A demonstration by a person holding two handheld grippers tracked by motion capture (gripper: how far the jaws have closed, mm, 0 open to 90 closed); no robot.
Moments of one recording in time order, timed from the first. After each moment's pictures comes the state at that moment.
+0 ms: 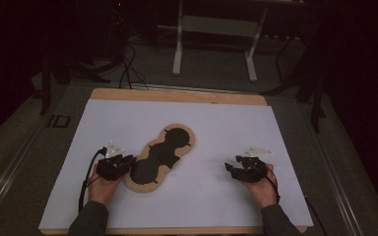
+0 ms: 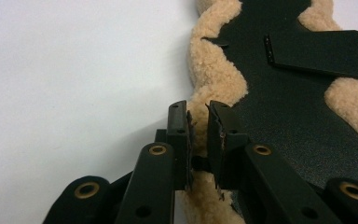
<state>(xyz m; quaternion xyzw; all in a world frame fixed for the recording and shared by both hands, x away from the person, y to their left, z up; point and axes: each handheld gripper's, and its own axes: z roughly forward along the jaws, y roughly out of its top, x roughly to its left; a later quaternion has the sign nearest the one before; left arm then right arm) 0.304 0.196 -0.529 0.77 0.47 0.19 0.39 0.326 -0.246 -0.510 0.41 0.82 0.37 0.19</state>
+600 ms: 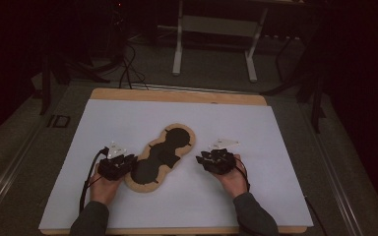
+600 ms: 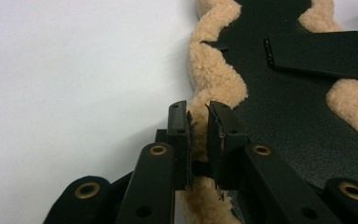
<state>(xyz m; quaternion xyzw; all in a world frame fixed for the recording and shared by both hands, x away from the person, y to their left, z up) 0.304 0.191 -0.530 0.77 0.47 0.21 0.39 0.347 -0.160 -0.507 0.34 0.84 0.41 0.14</state>
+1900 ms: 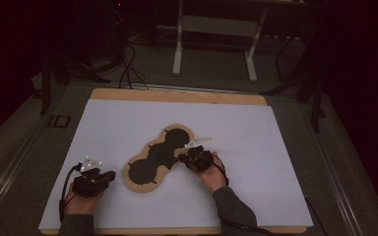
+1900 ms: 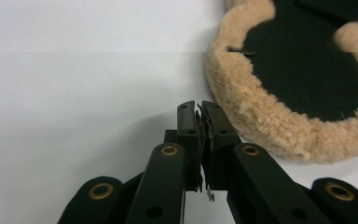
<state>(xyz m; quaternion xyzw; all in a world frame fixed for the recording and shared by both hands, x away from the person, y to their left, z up) 0.251 0.239 -0.528 0.74 0.54 0.15 0.35 0.359 -0.098 -0.523 0.32 0.86 0.39 0.10</state>
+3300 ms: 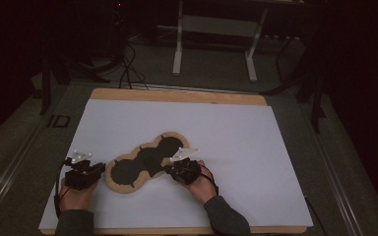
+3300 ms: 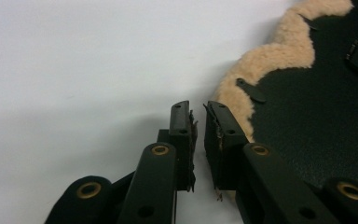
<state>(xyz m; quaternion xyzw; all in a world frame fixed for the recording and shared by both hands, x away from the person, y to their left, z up) 0.264 0.268 -0.525 0.69 0.61 0.20 0.35 0.322 -0.061 -0.525 0.25 0.88 0.40 0.08</state>
